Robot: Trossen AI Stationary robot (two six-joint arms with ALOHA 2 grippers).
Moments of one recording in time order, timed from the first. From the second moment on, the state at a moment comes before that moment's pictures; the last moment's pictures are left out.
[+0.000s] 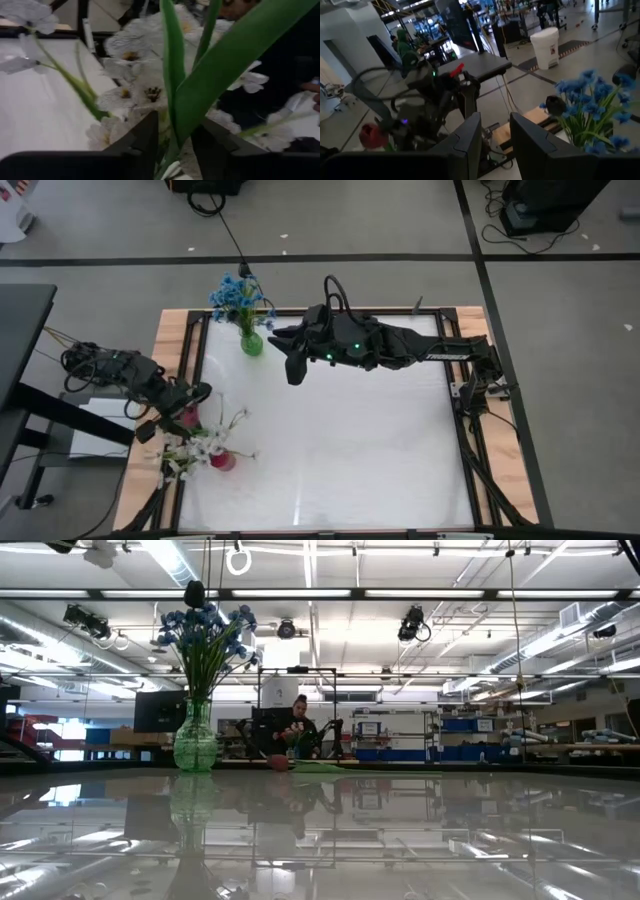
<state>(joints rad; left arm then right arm) -0.39 0.35 0.70 -0.57 0.39 -0.25 0.06 1.87 2.08 -0.33 0.34 0.40</state>
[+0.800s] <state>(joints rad) -0.39 0.32 0.89 -0.95 0.47 -0.35 0.08 1.87 2.08 -0.60 0.32 0.55</state>
